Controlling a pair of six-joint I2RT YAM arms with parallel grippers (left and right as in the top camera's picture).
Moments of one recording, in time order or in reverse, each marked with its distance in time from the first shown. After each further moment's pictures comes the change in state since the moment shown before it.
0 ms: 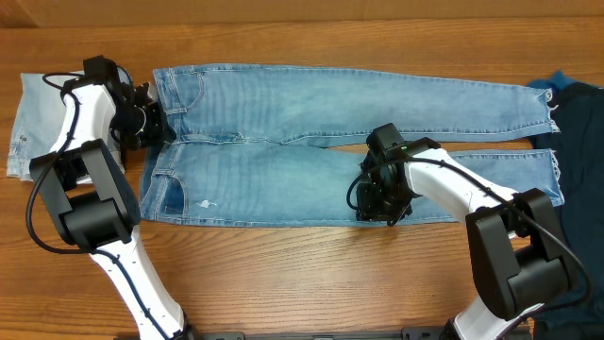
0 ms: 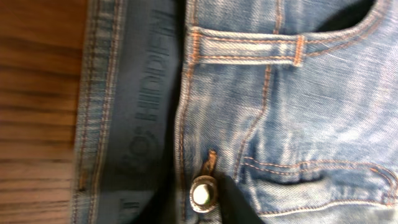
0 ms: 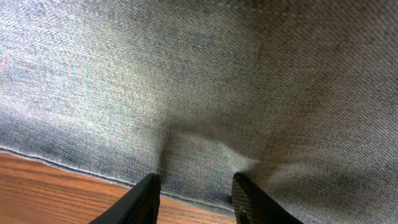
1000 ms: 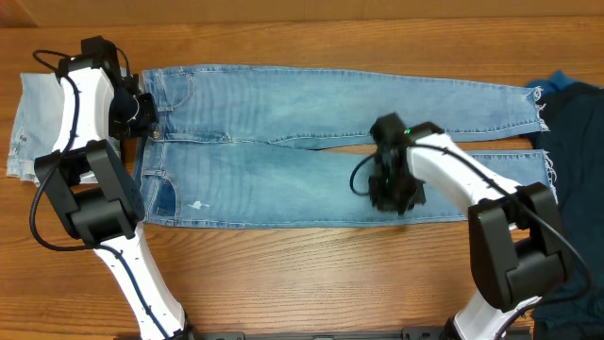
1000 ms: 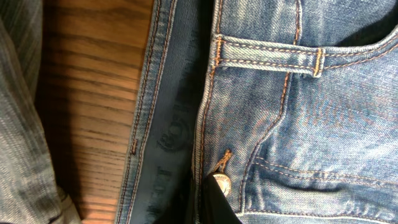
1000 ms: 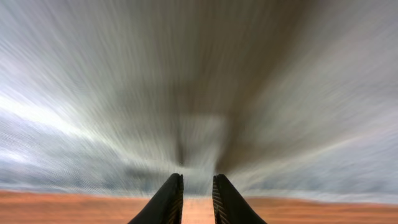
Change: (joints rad) left arm -0.020 0.035 0.203 -0.180 -0.271 -0.049; right arm -0.033 0.024 0.147 -0.163 0.183 0.011
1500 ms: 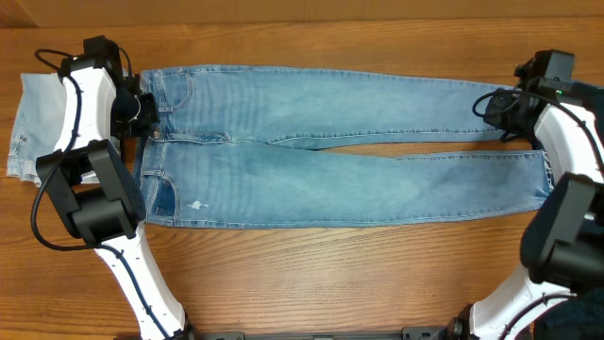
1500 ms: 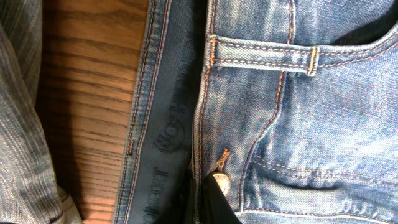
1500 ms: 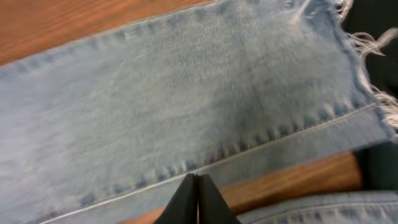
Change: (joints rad) left arm -0.009 0.000 0.000 0.003 -0.012 0.000; right arm -0.623 0.098 0.251 0.428 0.029 -0.161
